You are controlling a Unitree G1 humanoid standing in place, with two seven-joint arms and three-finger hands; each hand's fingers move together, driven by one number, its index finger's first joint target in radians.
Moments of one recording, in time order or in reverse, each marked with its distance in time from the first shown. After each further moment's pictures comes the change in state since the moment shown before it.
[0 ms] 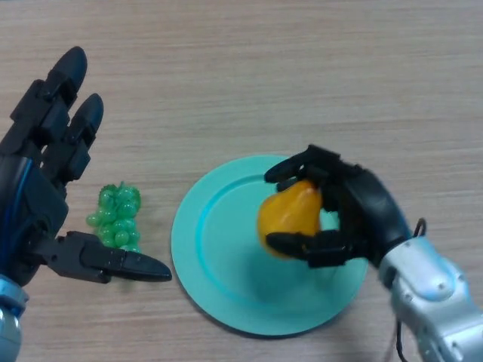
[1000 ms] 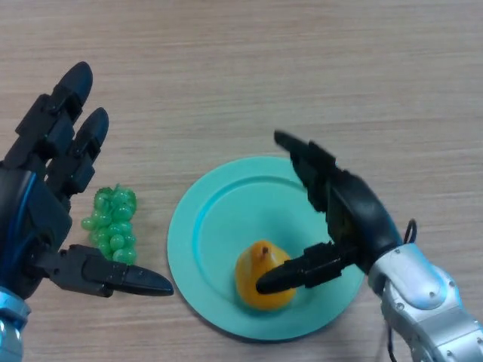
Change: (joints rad) left arm 0.036 -0.028 -0.007 -0.008 0.013 -0.019 -0.023; right arm 0.009 -0.002 0.008 -0.128 -0.012 0.048 -0.019
